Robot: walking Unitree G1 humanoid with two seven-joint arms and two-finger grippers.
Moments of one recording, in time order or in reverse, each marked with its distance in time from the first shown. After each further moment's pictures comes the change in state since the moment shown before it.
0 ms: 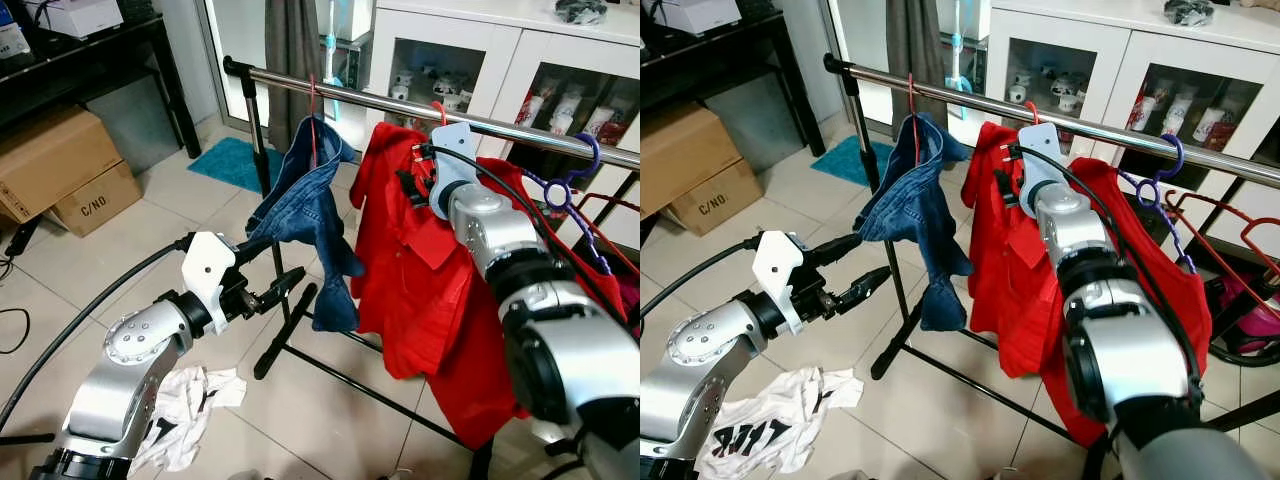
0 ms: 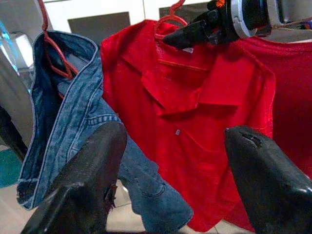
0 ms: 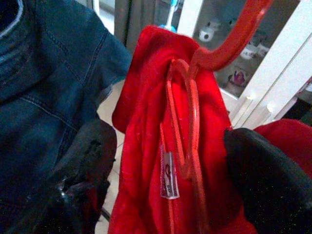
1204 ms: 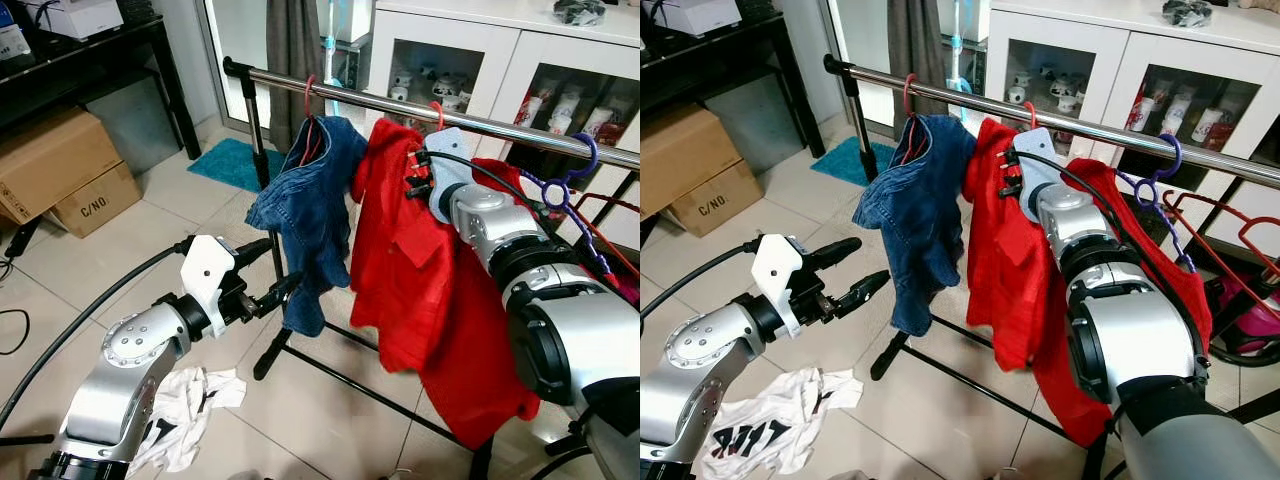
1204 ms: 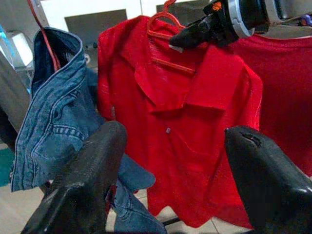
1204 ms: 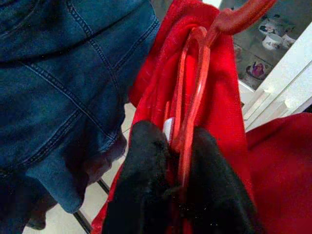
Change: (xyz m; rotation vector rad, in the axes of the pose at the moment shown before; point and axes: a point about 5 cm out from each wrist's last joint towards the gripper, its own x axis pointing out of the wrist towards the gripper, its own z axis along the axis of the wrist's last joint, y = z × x) left arm -0.002 -0.001 -0.003 -0.001 0.011 -0.006; right arm 0.002 0.002 -0.005 -0.054 0.066 0.082
